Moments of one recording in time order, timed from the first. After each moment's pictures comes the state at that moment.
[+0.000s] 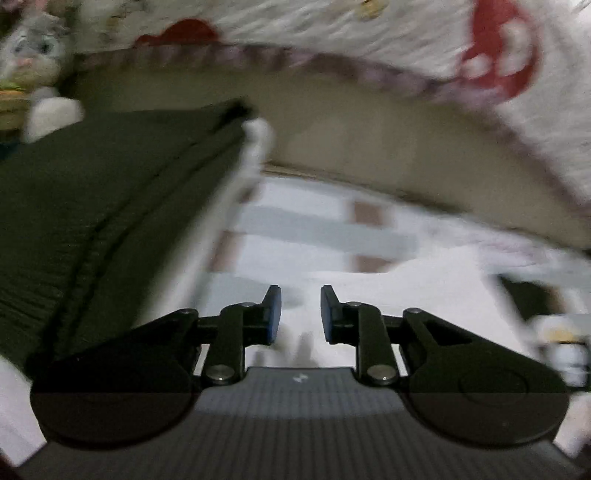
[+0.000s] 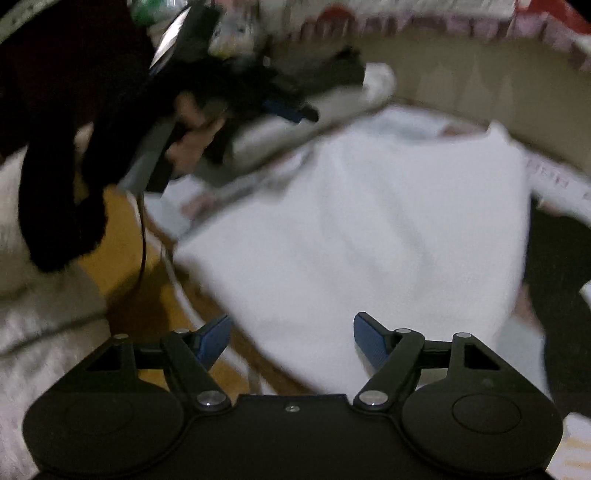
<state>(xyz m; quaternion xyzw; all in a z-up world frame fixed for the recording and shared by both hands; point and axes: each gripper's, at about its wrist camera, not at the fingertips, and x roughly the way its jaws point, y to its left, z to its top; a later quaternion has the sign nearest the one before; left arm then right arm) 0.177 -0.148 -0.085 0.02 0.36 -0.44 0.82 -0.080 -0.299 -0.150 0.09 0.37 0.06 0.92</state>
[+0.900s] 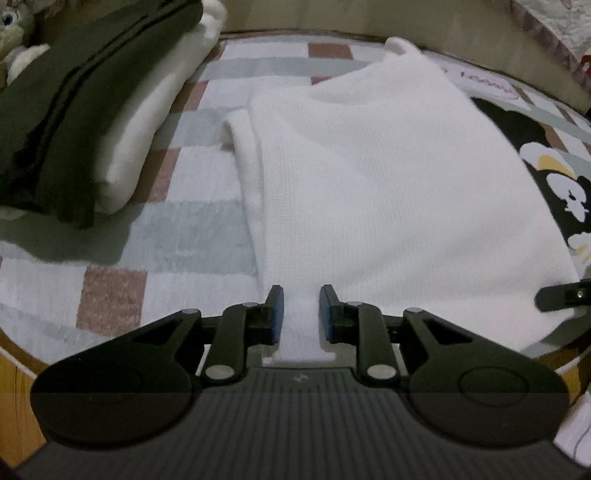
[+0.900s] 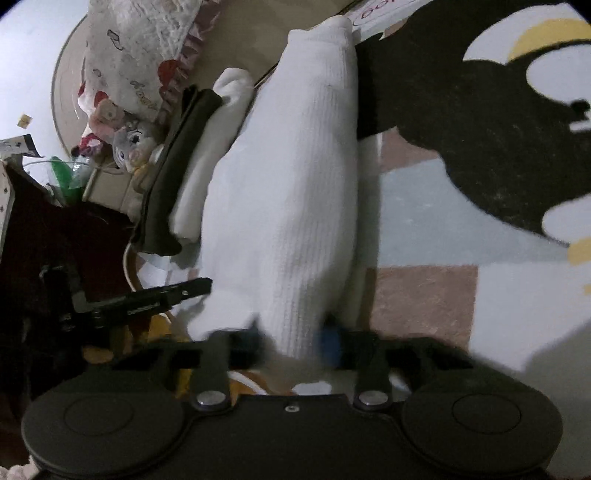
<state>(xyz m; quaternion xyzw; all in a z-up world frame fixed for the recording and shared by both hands) 0.100 -0.144 -0.132 0.18 0.46 -0.35 0.79 -0.130 -0.415 -0.234 0.47 0.36 0.06 0.81</state>
